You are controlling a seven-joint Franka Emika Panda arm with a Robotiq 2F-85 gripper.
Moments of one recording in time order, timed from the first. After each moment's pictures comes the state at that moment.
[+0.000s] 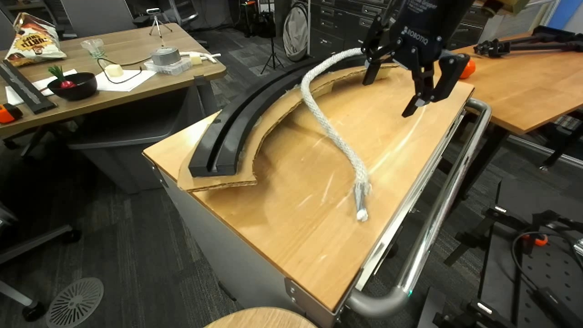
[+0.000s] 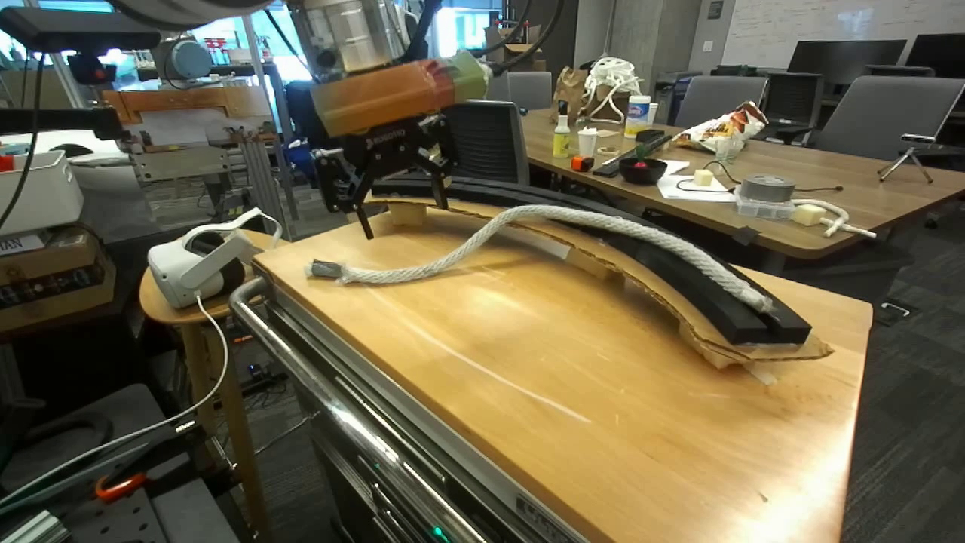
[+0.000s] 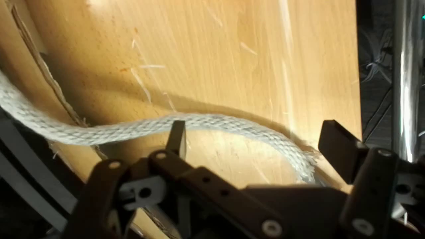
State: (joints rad) arm 0.03 -0.29 0.00 -2.60 -0.05 2.51 -1.19
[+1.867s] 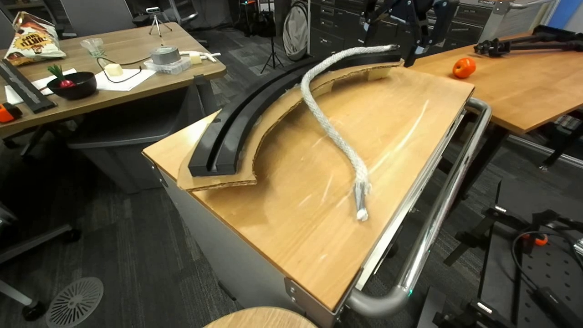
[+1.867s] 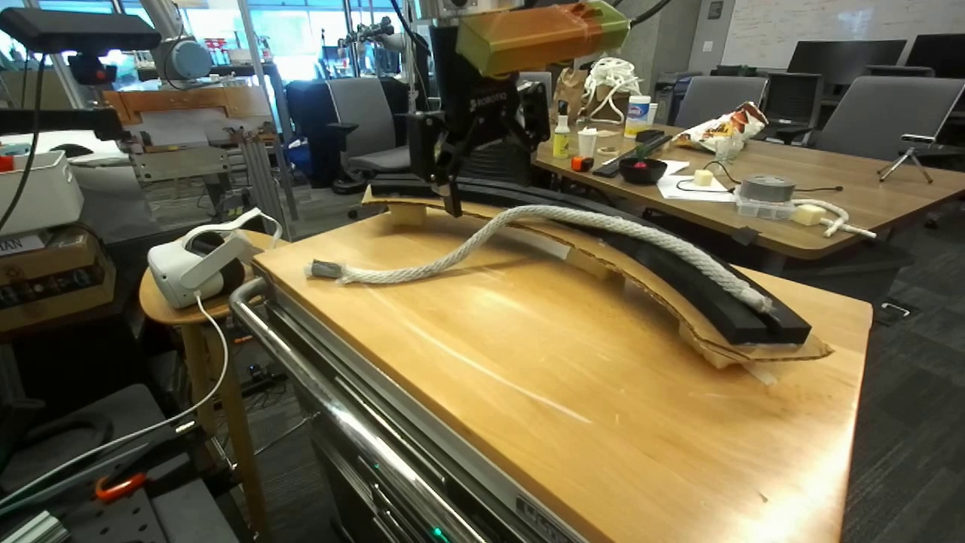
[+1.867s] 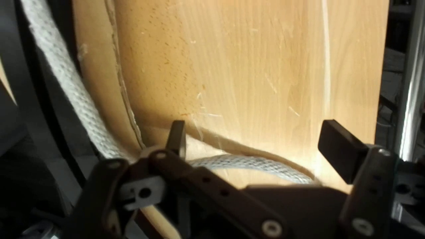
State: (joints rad) arm -0.02 -0.16 -0.14 -2.35 -0.02 2.35 -1.52
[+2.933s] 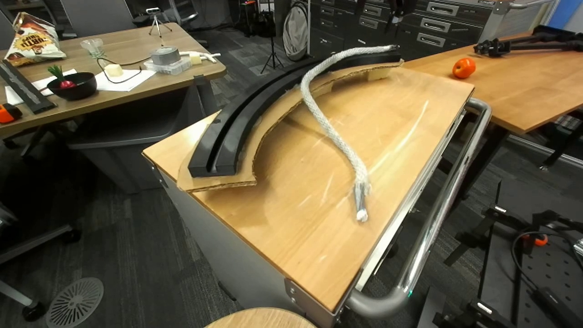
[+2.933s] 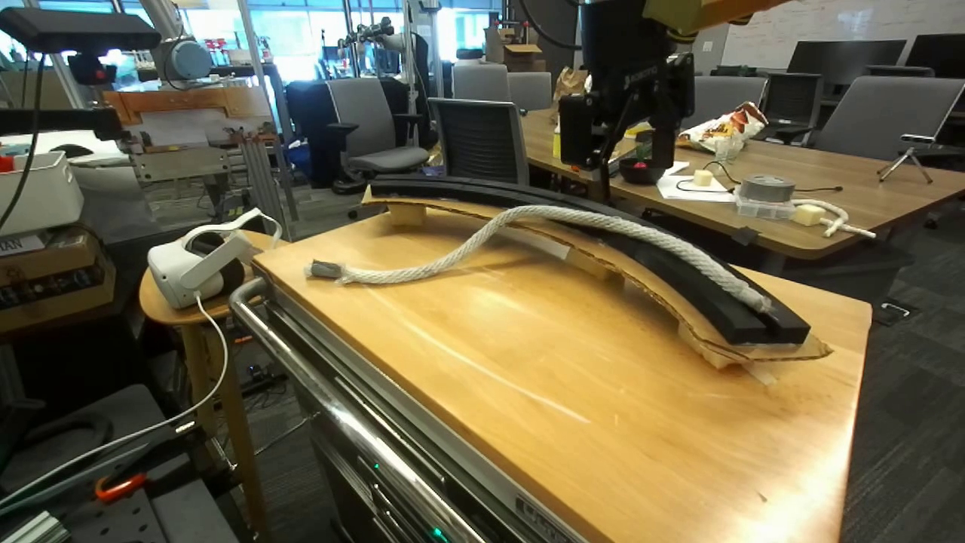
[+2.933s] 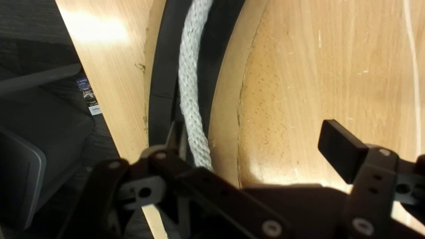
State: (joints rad) arm -0.12 0.09 -0.18 -2.02 -0.06 2.34 -1.57
